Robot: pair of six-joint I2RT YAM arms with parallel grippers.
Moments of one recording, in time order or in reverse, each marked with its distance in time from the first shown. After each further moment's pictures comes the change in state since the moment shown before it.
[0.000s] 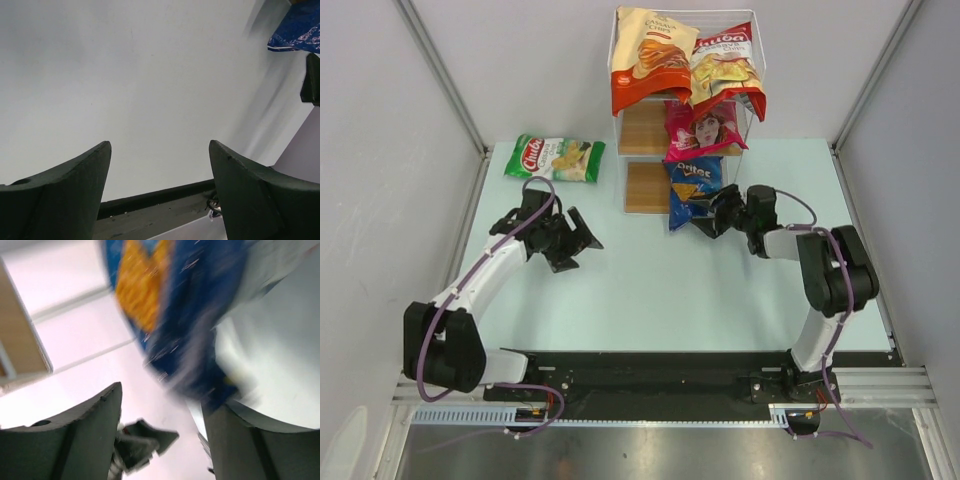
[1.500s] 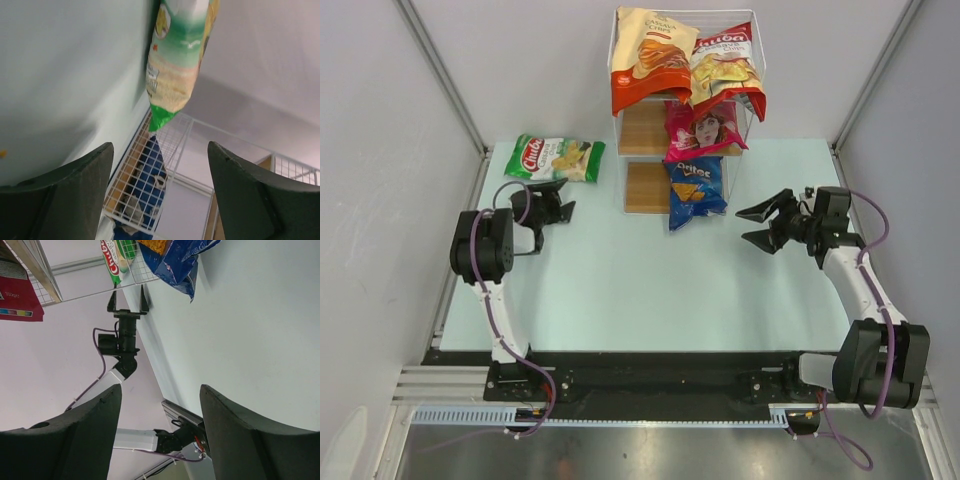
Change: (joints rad) left arm 0.278 0.786 -0.038 1.488 -0.008 -0.928; right arm -0.312 -0.620 -0.017 -0.846 -0.237 -0.478
